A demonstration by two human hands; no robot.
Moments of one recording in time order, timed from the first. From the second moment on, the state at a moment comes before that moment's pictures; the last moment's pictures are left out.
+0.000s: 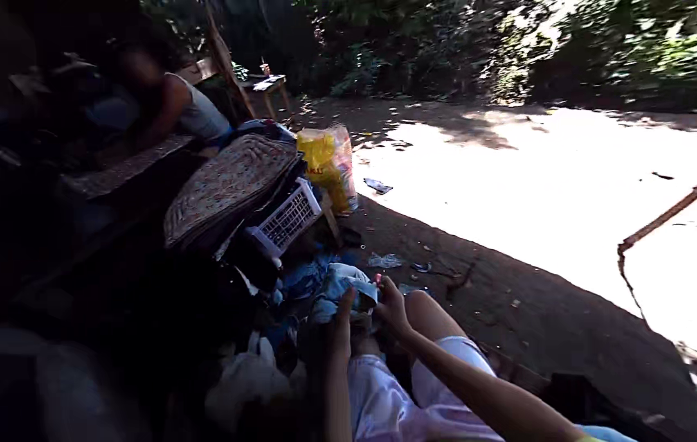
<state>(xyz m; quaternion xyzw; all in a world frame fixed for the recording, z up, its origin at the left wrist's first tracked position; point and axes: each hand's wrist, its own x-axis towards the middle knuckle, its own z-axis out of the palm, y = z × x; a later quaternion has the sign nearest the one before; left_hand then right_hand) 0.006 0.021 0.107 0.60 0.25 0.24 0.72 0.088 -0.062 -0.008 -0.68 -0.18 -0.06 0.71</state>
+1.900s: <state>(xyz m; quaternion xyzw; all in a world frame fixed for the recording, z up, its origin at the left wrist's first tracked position) -0.079 -0.016 -0.009 0.48 0.50 0.18 0.69 -0.029 -0.187 -0.026 -0.40 -0.06 0.72 0.56</state>
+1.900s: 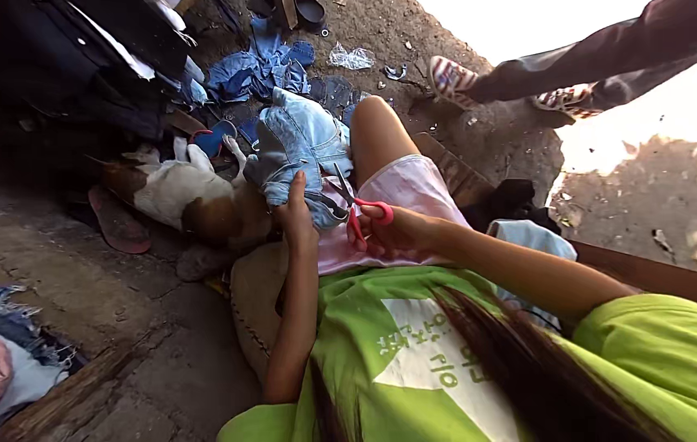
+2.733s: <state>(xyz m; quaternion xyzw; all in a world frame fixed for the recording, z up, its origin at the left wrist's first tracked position) -0.095 -0.053 -0.002 0.37 0.51 0.17 0.76 -0.050 -0.164 -0.046 -0.37 0.03 0.60 0.71</state>
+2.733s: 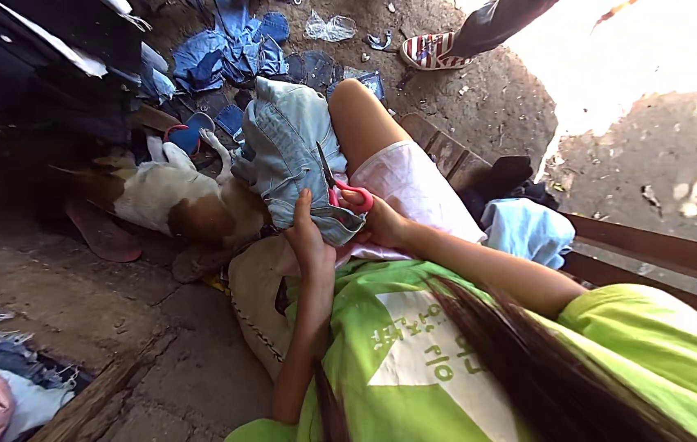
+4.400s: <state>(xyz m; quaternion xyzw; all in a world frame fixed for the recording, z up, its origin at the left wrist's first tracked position) -0.157 0.086 -0.131 0.55 0.45 -0.07 0.70 -0.142 -0.473 0.028 -0.89 0.22 0.39 0.12</state>
